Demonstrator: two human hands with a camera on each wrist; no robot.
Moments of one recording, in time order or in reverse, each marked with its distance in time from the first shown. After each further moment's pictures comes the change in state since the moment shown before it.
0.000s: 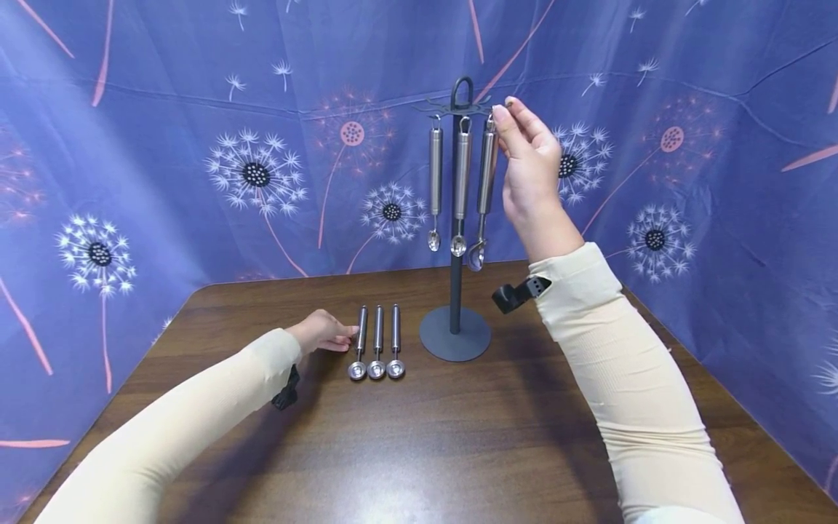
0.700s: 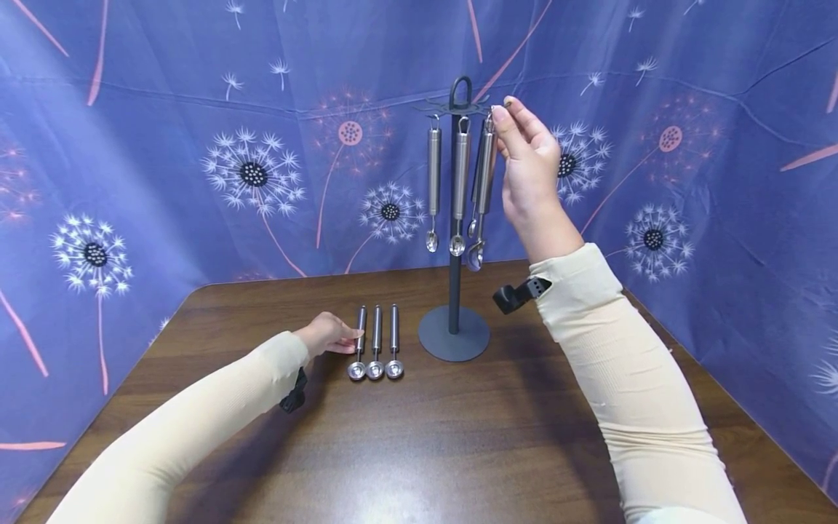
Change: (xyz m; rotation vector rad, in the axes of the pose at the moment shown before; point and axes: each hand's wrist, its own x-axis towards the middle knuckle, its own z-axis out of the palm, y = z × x) left_hand 0.000 -0.002 0.017 -0.077 0.047 0.000; right_hand 0.001 0.000 -0.002 0.018 0.000 0.001
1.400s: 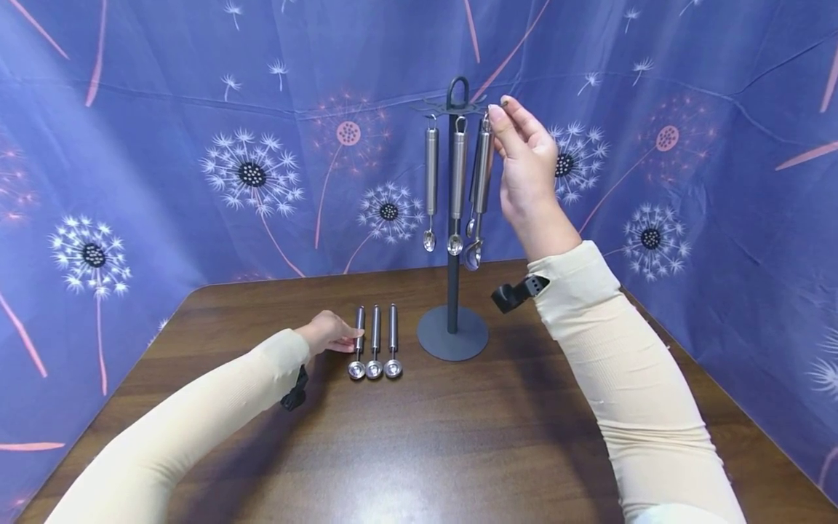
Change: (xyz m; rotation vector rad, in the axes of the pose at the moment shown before) left_hand -0.001 0.003 0.004 0.036 0.034 -0.006; right_hand -0.001 -0.001 -0.002 -0.020 -0.025 -0.005
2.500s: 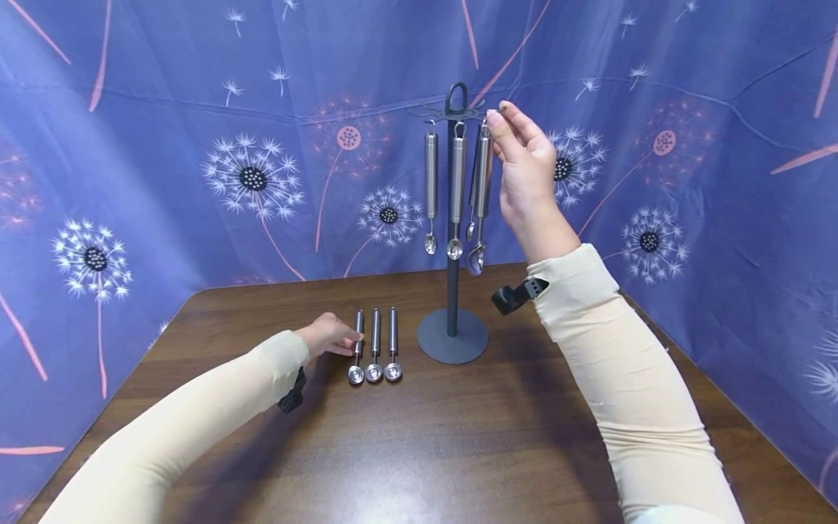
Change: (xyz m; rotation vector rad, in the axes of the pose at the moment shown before) left_hand -0.004 0.002 -0.001 0.043 -0.068 0.051; right_hand 0.001 0.000 -0.001 0.001 -0.006 -0.008
